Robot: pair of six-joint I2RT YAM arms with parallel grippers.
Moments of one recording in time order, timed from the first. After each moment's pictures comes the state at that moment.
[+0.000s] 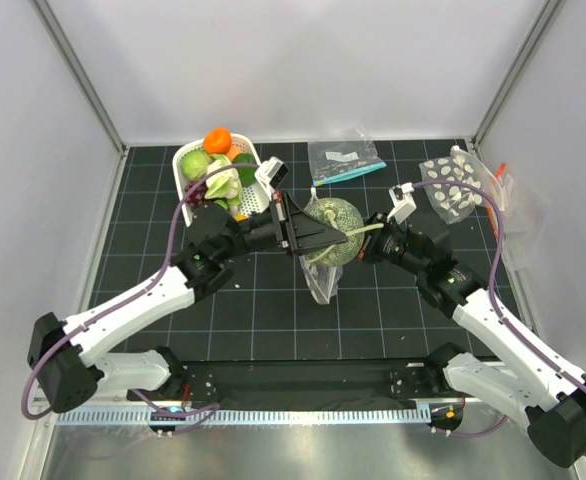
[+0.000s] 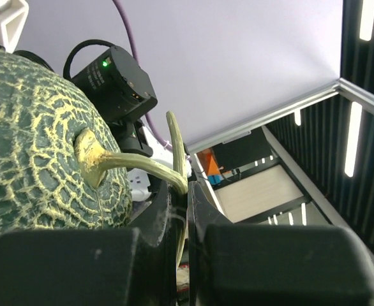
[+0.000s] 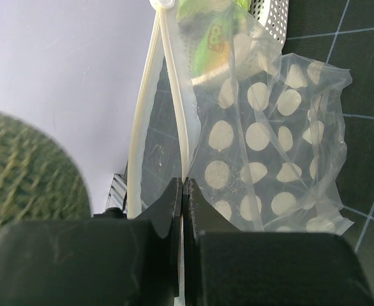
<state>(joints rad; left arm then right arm) -0.85 1.19 1.00 0.52 0.55 -1.42 0.53 0.89 0.74 -0.09 -0.27 0.86</state>
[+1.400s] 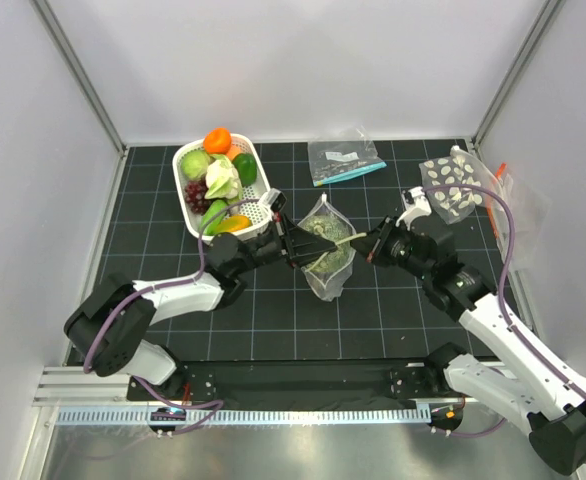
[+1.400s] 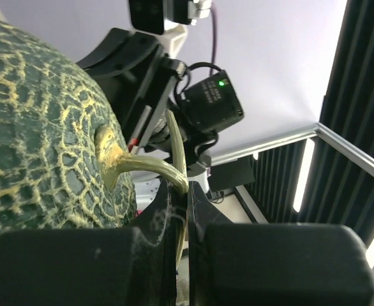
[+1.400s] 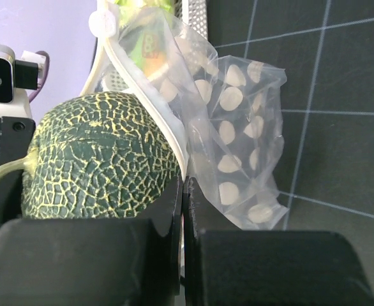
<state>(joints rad) -0.76 1.47 0.64 1.24 0.55 -1.71 0.52 0.84 0.75 -0.27 -0.10 0.77</state>
